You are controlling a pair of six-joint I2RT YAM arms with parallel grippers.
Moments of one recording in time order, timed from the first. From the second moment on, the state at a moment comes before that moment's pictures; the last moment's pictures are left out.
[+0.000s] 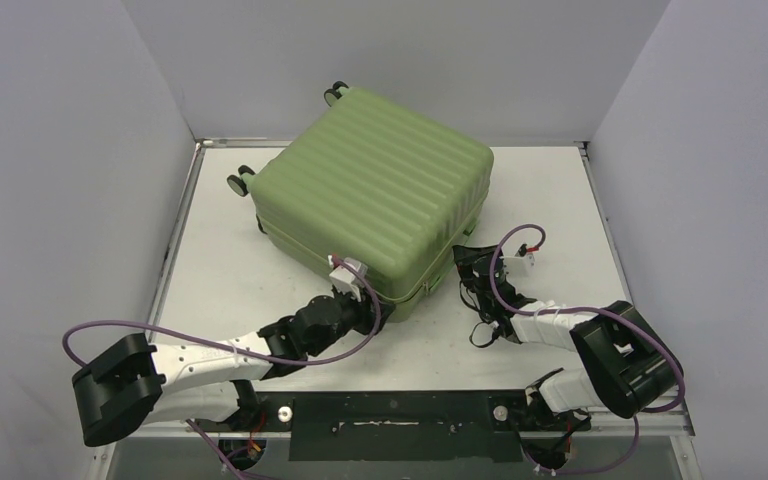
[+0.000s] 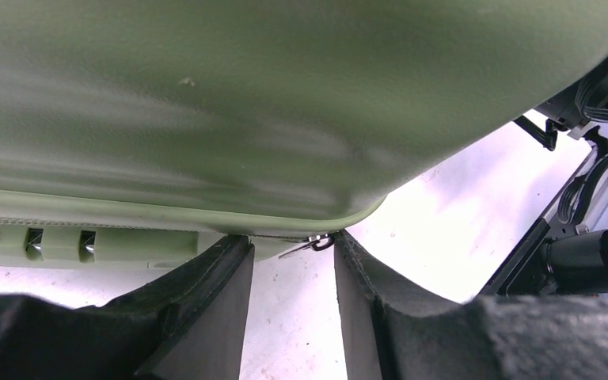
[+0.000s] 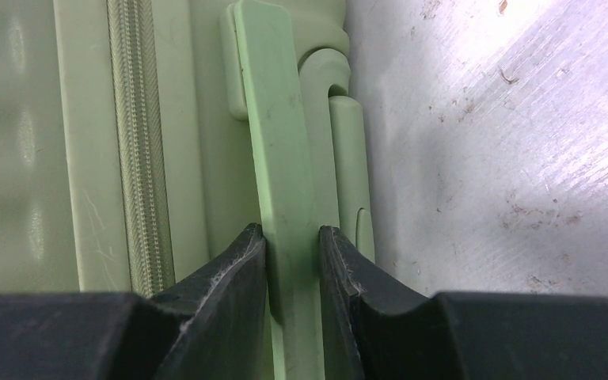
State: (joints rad) left arm -1.07 1.11 0.38 0.46 -0.28 -0.55; right arm 0.53 1.37 0.36 0.55 0.43 1.41
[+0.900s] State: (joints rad) left arm -1.16 1.23 0.40 0.48 -0.24 -0.60; right arm 0.57 1.36 0.33 0.57 0.42 1.43
